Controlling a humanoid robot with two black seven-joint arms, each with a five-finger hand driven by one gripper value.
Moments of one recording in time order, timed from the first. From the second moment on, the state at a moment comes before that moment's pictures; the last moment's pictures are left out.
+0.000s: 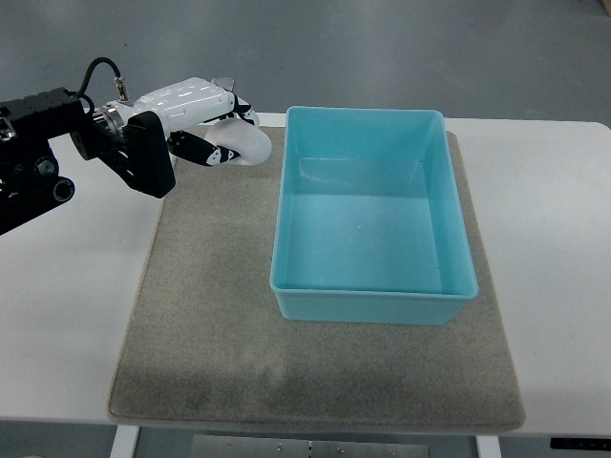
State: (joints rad) left arm -1.09 0.69 -0.23 -1.19 1.51 0.11 -0.35; right arm 0.01 0.00 0.04 0.13 -0.13 0.18 0.04
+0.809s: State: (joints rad) left arm -1.09 0.45 -0.23 -1.15 1.48 0.11 -0.35; right arm 0.01 0.00 0.04 0.13 -0.13 0.18 0.04
